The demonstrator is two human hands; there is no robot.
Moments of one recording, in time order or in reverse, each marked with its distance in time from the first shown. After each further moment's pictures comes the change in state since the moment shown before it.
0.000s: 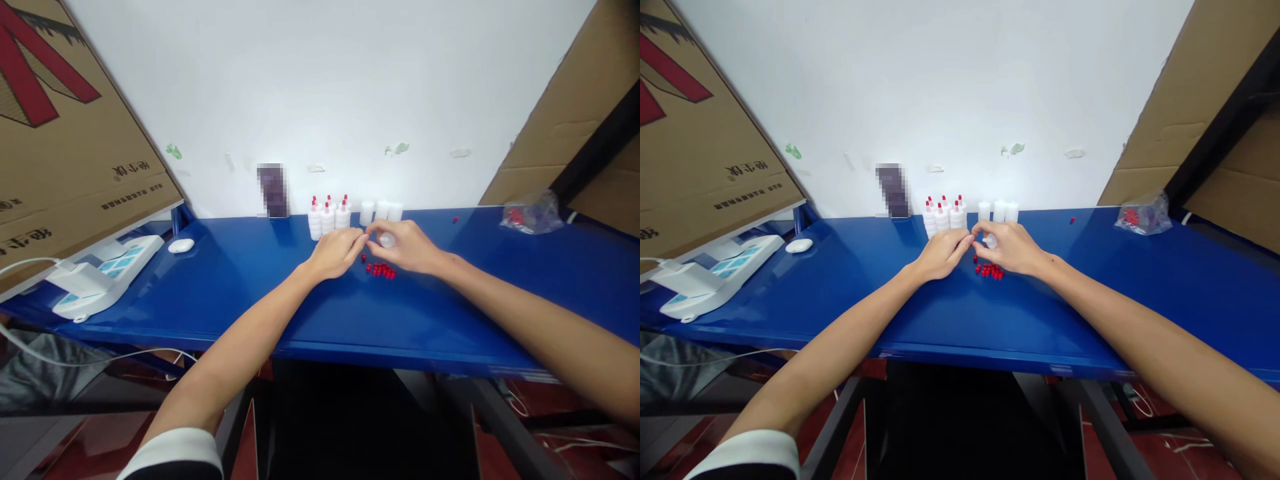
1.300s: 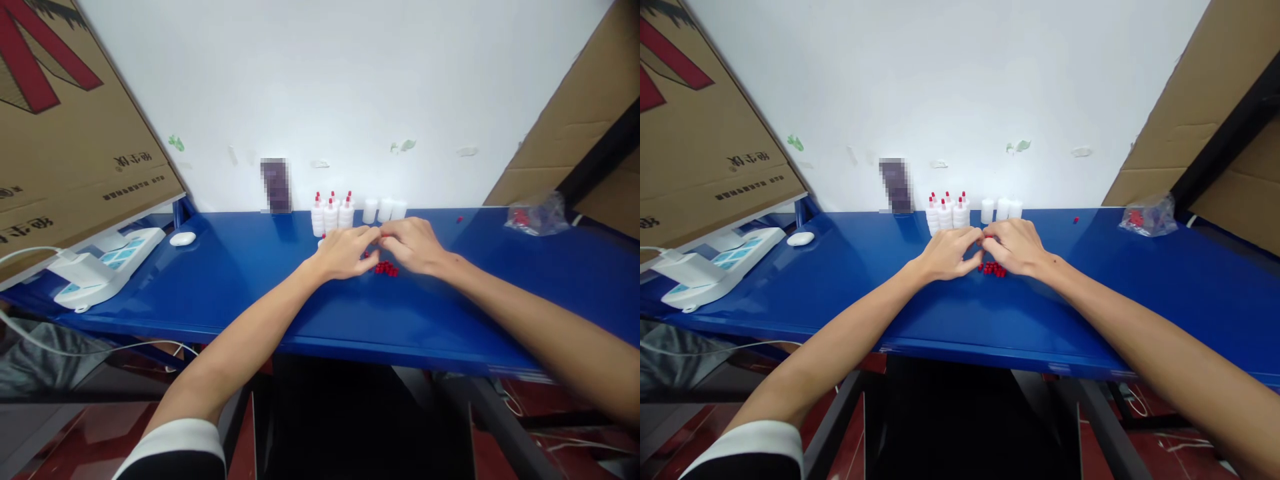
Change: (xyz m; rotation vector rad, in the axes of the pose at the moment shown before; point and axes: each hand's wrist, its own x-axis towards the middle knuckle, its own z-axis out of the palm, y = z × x) left_hand -0.002 0.019 -0.003 0.219 -0.004 0.116; right_hand 0.001 -0.015 -0.012 -0.183 -0.100 0.087
